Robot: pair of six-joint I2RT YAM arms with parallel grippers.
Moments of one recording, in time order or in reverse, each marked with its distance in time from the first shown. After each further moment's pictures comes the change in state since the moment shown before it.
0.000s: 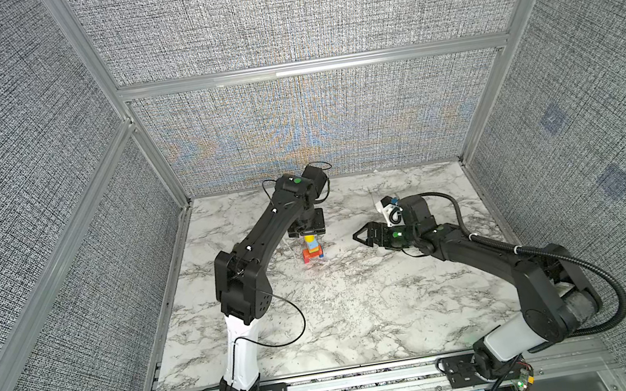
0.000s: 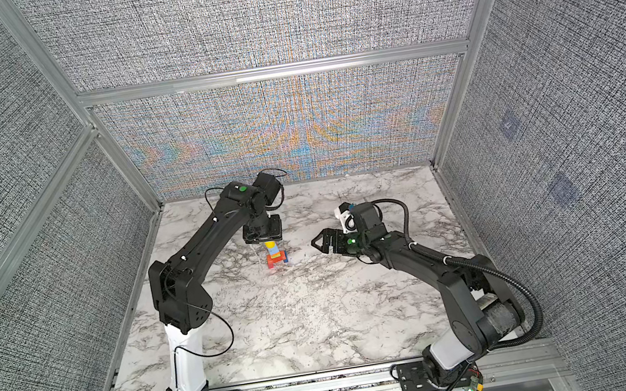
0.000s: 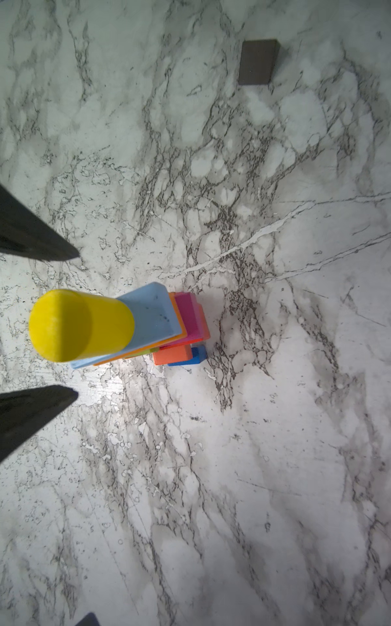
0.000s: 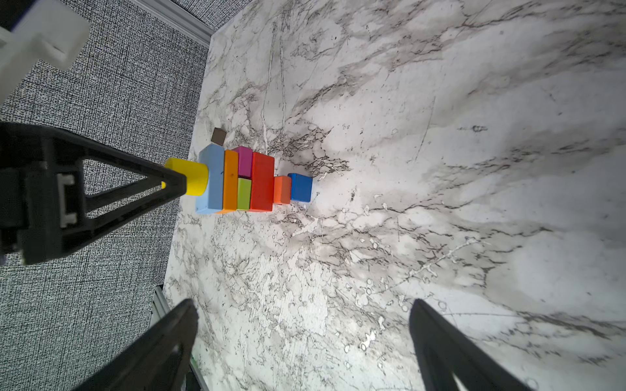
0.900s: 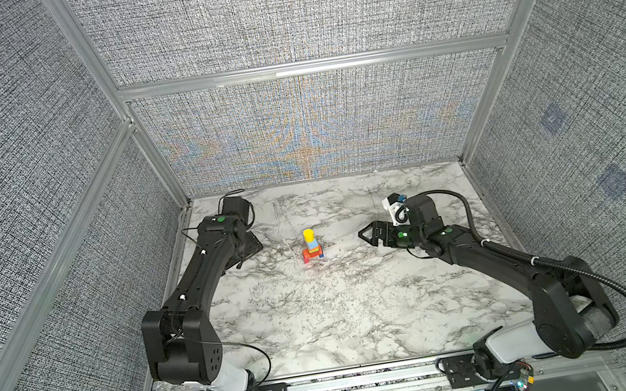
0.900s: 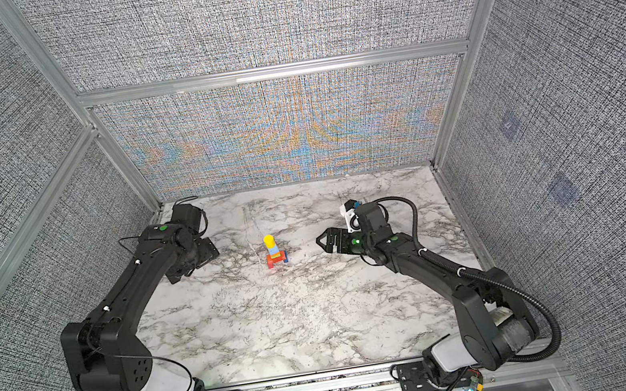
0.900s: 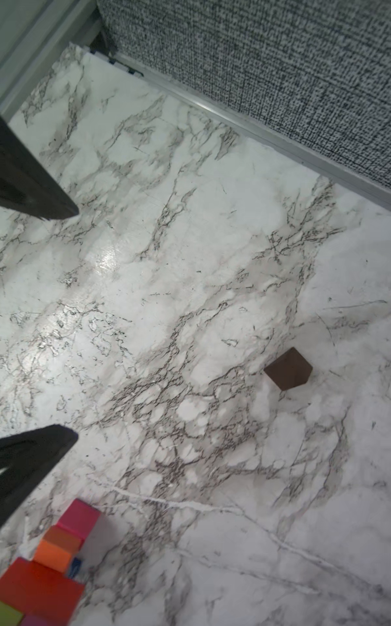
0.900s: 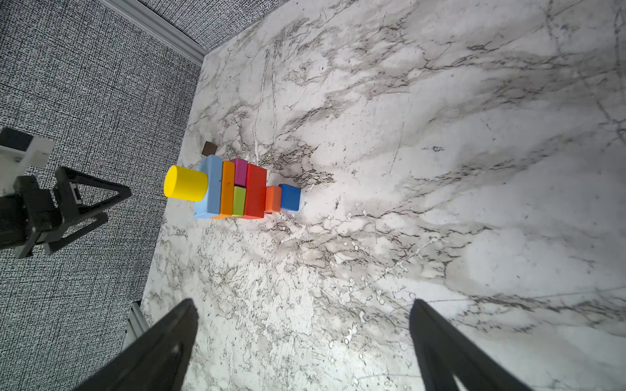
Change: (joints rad) left arm 0.409 -0.508 -0.755 0.322 -0.167 -0.193; right arm -0.001 -0.086 -0.021 -0.044 0.090 -0.037
